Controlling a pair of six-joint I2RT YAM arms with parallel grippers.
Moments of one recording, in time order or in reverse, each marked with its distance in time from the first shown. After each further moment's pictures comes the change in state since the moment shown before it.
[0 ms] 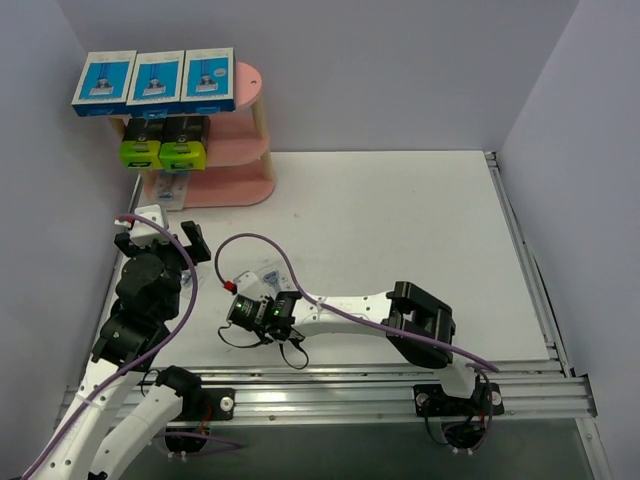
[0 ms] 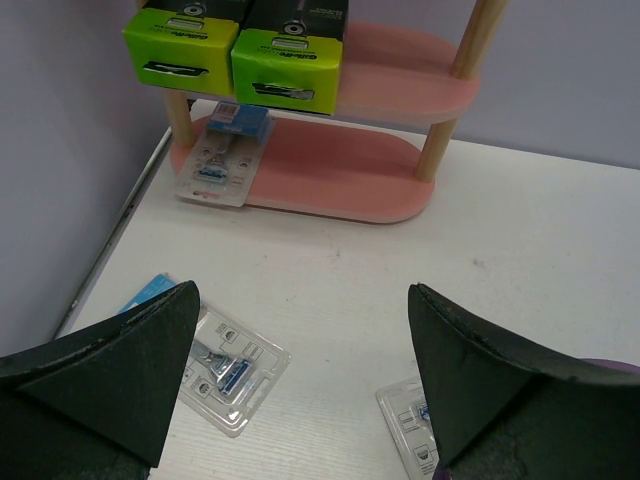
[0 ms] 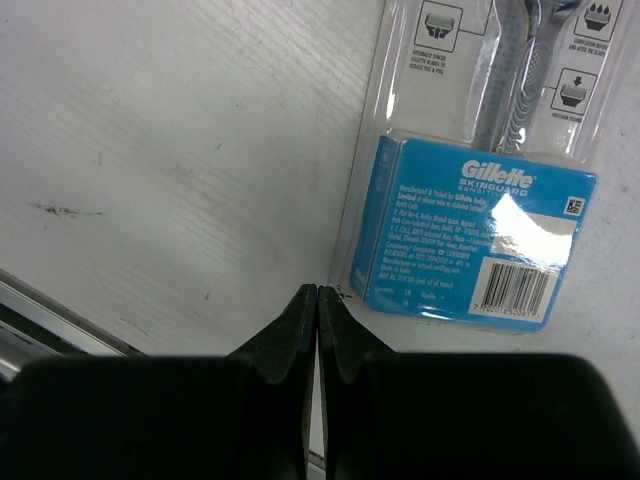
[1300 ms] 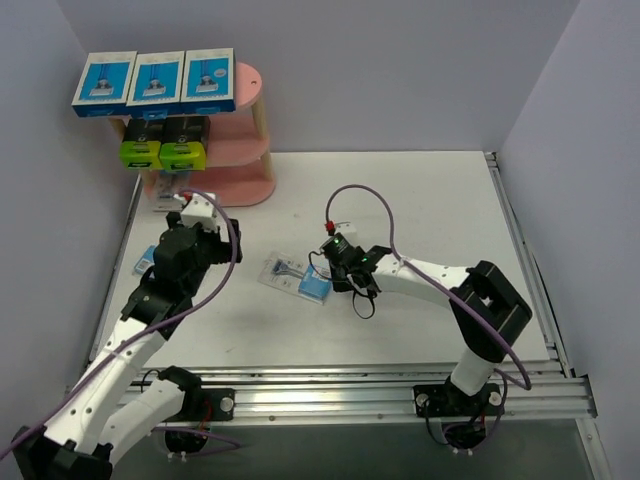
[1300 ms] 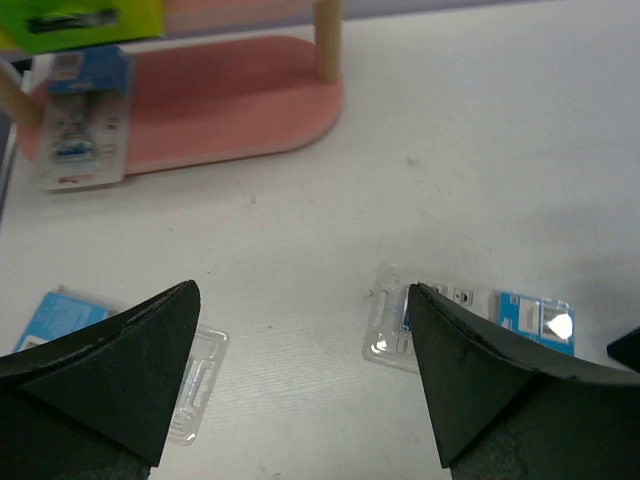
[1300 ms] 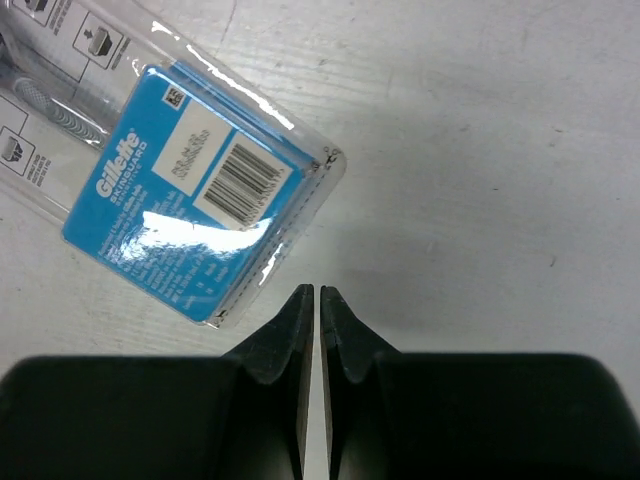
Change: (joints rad) left arm 0.000 0.183 -0.001 0.039 0.243 0.045; right arm -0.461 -0.312 -0.436 0.163 -0.068 0.000
